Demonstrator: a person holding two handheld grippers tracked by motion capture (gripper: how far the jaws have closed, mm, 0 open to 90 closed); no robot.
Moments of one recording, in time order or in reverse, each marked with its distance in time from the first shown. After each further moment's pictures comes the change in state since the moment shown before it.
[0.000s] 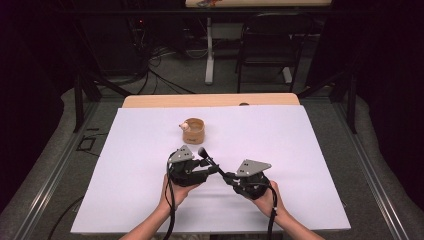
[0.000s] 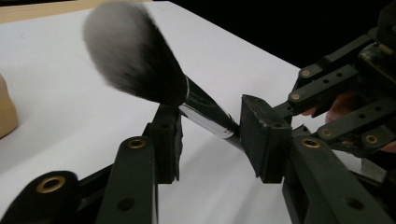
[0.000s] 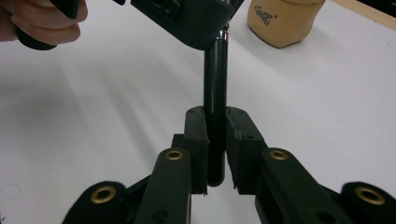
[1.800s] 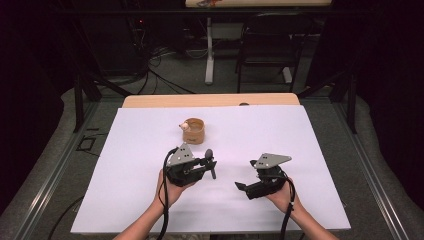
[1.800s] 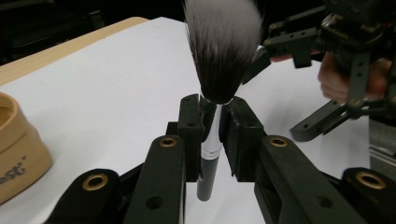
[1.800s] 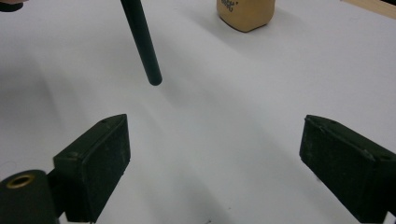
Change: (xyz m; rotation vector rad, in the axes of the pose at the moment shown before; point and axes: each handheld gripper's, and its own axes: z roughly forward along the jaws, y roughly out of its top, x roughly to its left) left arm -0.011 0.021 -0.019 0.016 0.032 0.200; right arm -0.036 -0.012 -0.031 0.004 0.003 0.084
